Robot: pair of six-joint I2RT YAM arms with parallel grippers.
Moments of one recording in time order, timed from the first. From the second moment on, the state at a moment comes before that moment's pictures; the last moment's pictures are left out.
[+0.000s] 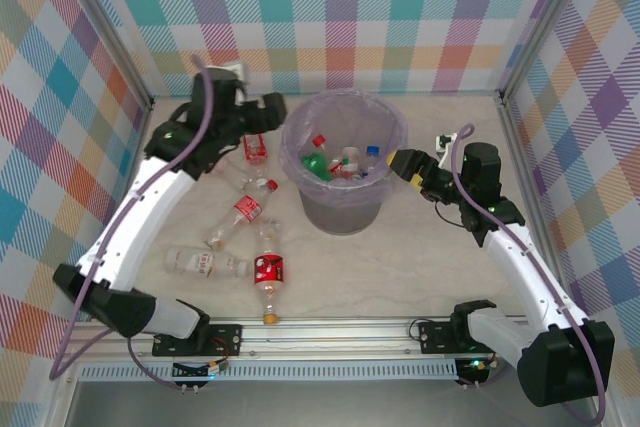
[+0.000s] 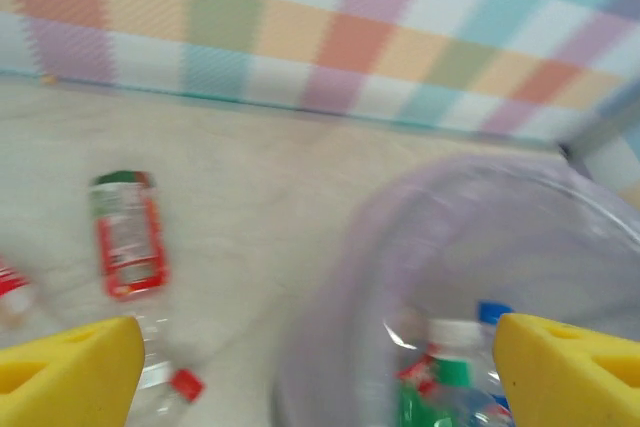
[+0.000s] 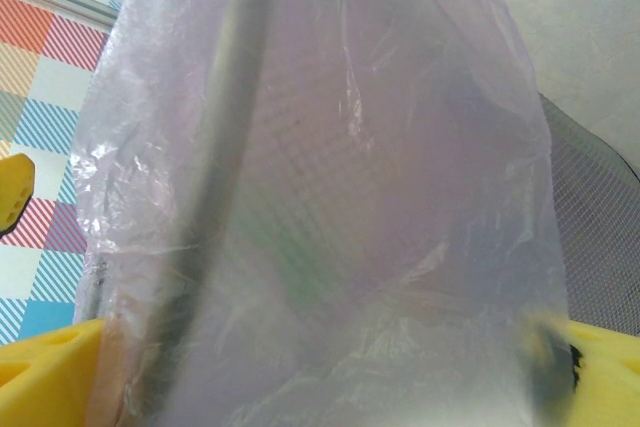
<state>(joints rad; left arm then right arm) -0.42 1.39 1.64 -0.77 -0.14 -0.47 0.17 1.01 0.79 -0.20 -0.63 0.80</state>
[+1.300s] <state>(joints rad) -0.07 1.86 1.21 -0.39 0.01 -0.97 0.20 0.93 0.79 -0.23 -0.63 0.83</state>
